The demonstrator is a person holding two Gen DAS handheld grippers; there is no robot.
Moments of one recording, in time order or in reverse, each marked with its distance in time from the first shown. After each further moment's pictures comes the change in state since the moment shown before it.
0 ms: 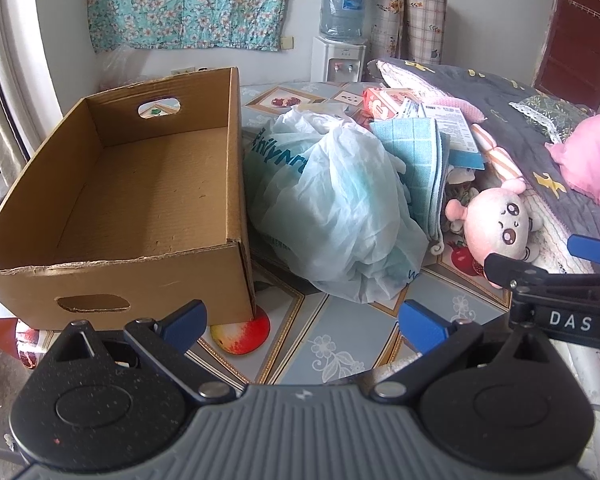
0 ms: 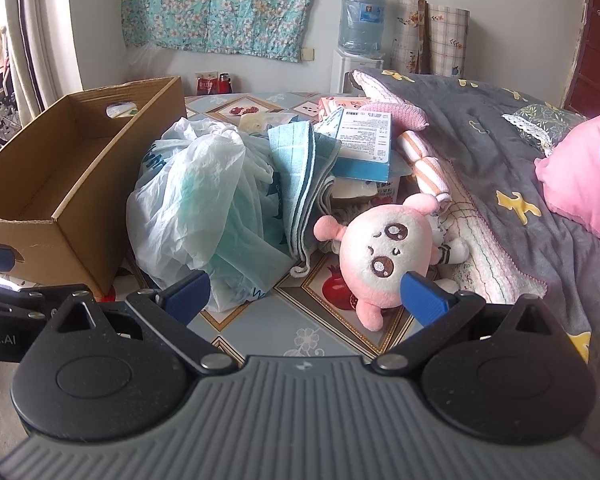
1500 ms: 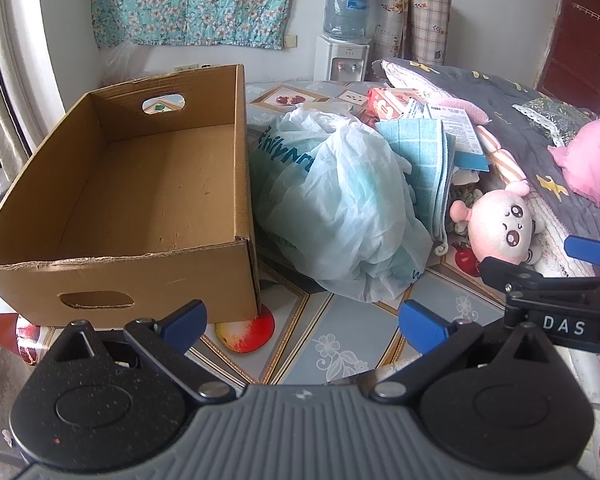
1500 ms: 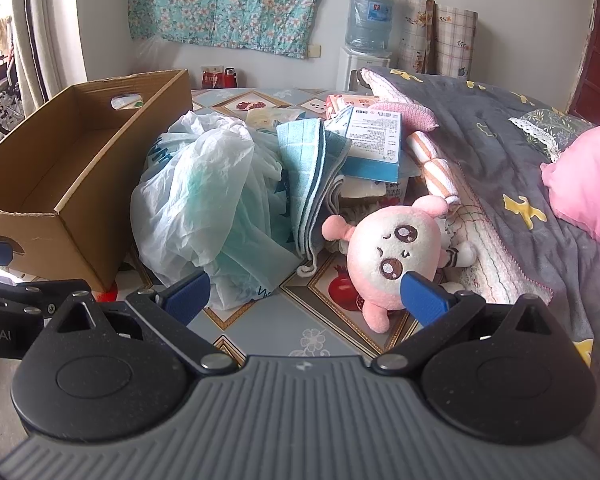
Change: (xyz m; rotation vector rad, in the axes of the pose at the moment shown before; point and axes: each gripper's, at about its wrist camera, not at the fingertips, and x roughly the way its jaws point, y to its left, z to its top) left arm 0.000 0.006 0.000 -0.010 0.004 0.000; right arm 0.005 0.007 0.001 -0.029 0.009 0.005
